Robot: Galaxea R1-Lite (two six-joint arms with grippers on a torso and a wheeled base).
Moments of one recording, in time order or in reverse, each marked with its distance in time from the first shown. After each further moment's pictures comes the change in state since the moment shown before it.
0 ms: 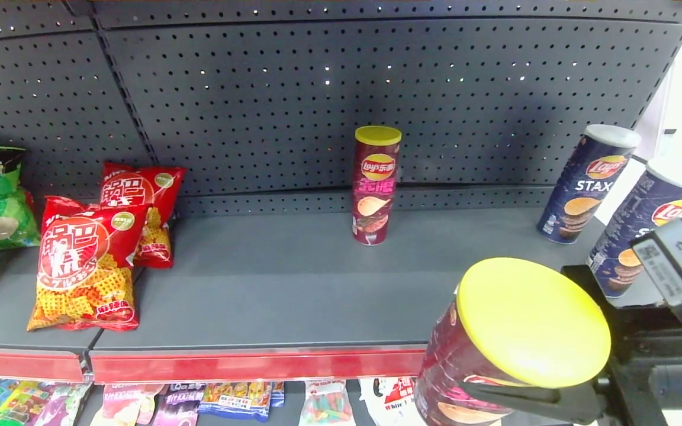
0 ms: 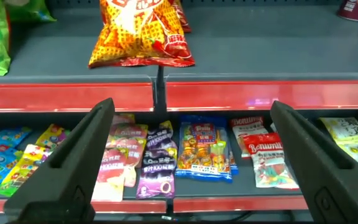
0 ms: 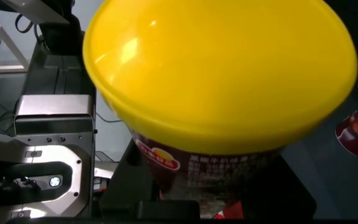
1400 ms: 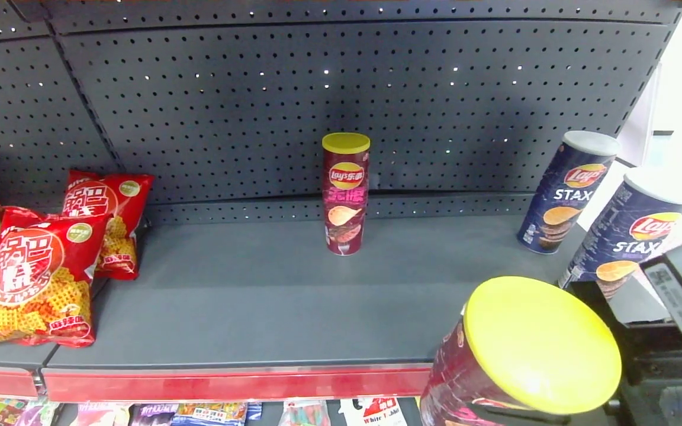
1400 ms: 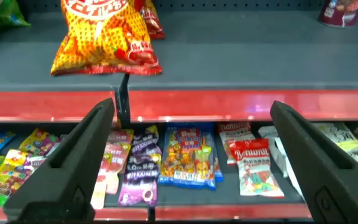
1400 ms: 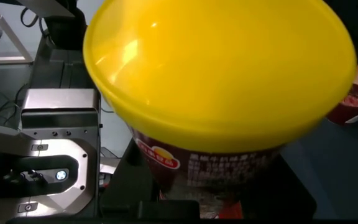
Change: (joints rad) left arm 0.000 0.000 0.000 0.001 0.000 -0.003; right arm -0.005 -0.016 0.037 -0.005 0.002 0.000
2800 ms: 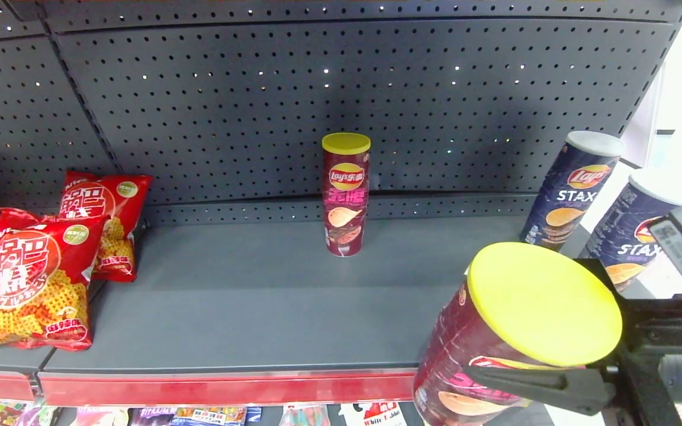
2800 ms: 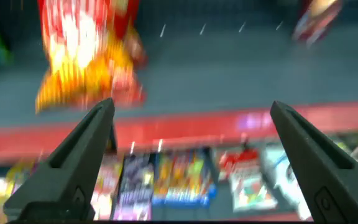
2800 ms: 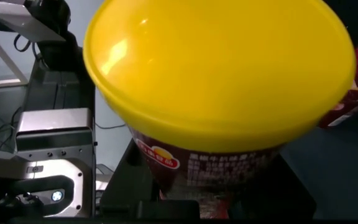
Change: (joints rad) left arm -0.014 0.043 -0.117 -0.027 -0.088 0.022; right arm -0.009 0.001 -0.008 -0.076 -0.007 0.078
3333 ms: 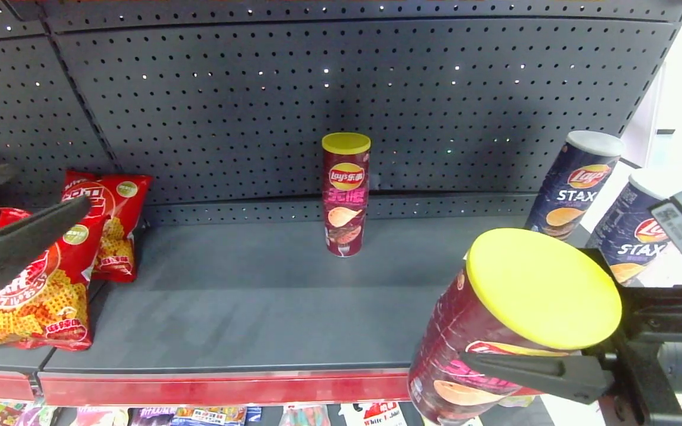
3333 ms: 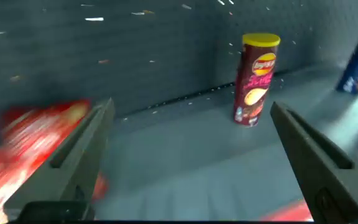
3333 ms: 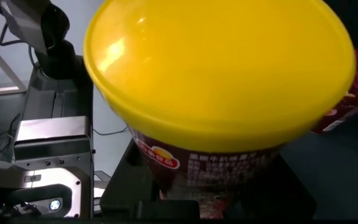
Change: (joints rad) left arm -0.128 0.919 -0.466 -0.437 -0.184 0.035; right arm 0.002 0.008 -0.018 -0.013 -0.005 0.019
